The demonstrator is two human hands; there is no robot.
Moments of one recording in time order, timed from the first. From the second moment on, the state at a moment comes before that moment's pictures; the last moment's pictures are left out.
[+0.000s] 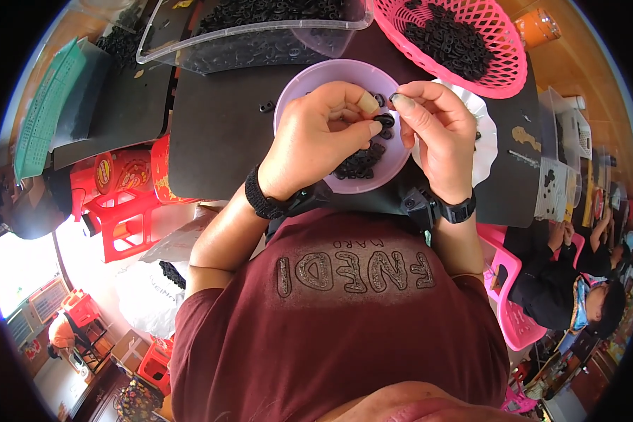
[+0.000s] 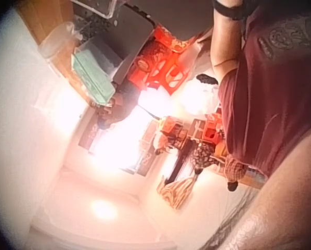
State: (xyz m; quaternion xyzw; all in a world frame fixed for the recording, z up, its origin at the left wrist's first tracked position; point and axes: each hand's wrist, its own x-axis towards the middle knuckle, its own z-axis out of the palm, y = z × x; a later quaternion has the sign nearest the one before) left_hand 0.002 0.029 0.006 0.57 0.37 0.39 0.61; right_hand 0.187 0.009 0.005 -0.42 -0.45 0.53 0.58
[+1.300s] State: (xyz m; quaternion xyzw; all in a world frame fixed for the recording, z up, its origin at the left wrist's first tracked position) left_hand -0.006 0.029 0.003 0.65 0.41 0.38 0.52; right_hand 0.185 0.009 0.016 -0.51 -0.56 0.49 0.44
